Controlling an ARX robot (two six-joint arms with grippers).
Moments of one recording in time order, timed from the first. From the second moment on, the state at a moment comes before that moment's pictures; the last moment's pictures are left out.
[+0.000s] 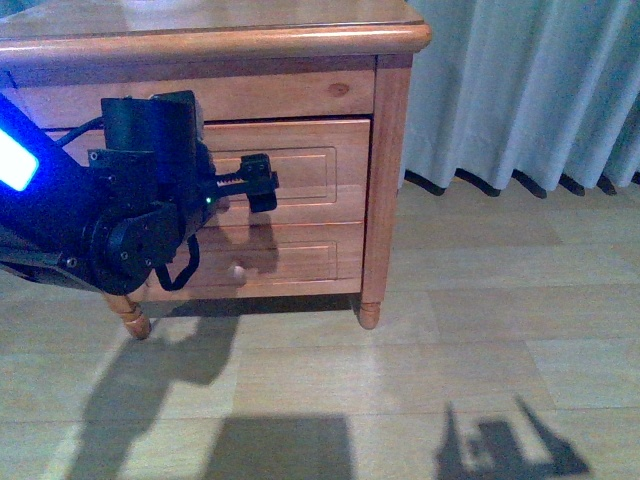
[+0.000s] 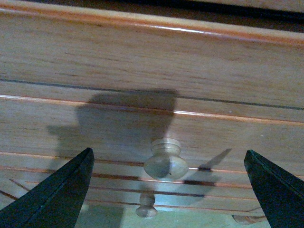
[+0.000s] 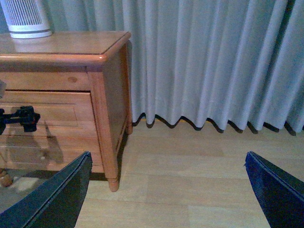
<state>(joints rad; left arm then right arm) -0.27 2.43 1.32 0.77 -0.21 -0.18 0.00 0.00 0.01 0.00 0.00 0.00</state>
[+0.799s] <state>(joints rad) -0.25 2.51 1.36 0.85 -0.18 -0.16 0.00 0.00 0.01 0.00 0.00 0.00</state>
